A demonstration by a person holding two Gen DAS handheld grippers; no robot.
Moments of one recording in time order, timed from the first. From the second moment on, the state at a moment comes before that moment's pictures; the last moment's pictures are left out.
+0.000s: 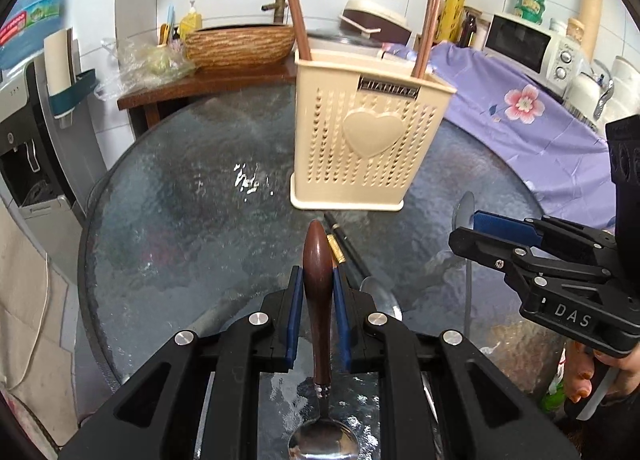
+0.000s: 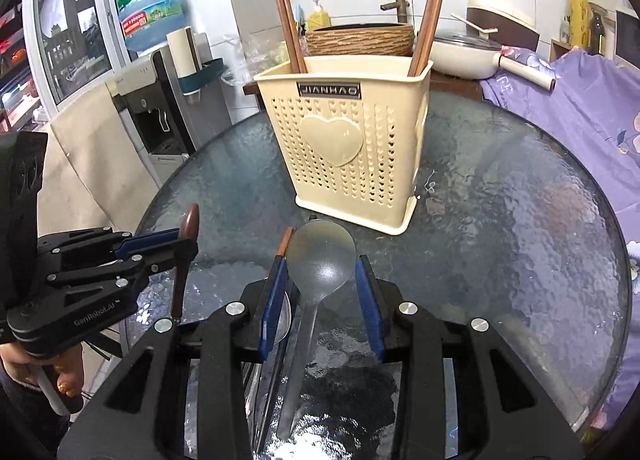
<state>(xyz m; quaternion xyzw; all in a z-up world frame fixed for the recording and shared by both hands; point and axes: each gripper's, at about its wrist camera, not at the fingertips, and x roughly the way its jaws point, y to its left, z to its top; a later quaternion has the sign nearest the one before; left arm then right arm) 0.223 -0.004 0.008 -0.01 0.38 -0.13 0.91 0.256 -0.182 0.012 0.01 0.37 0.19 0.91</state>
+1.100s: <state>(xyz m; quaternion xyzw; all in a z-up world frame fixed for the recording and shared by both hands) 0.203 0.005 0.046 -0.03 0.32 -0.14 0.94 0.232 -0.197 0.041 0.02 0.33 0.20 0.92</state>
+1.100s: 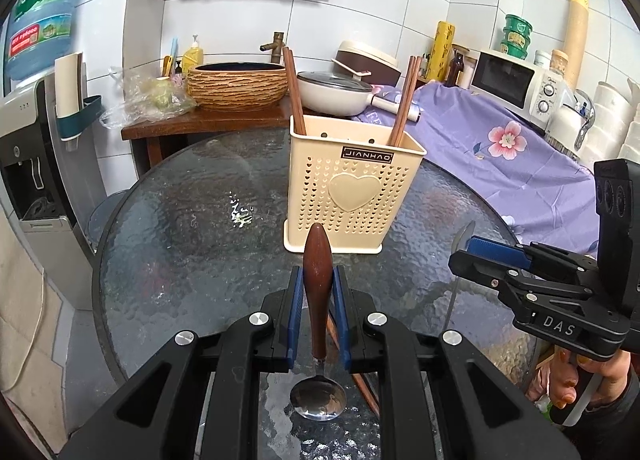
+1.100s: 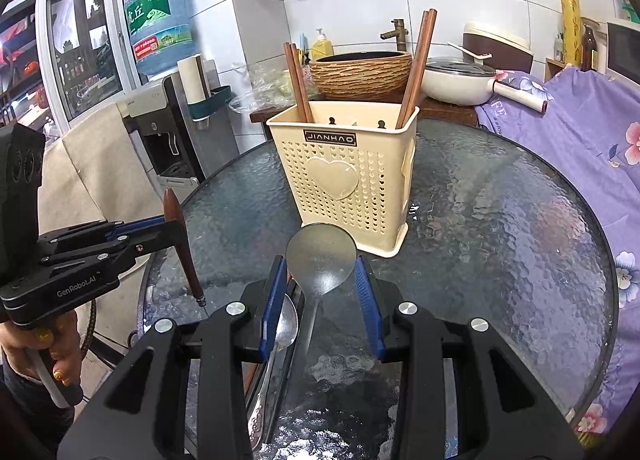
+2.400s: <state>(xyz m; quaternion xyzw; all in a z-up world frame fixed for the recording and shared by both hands) 0.271 -0.016 0.206 -0.05 0.19 -0.13 0.97 0.320 -0.197 0.184 0.03 0.19 0.12 0.97</state>
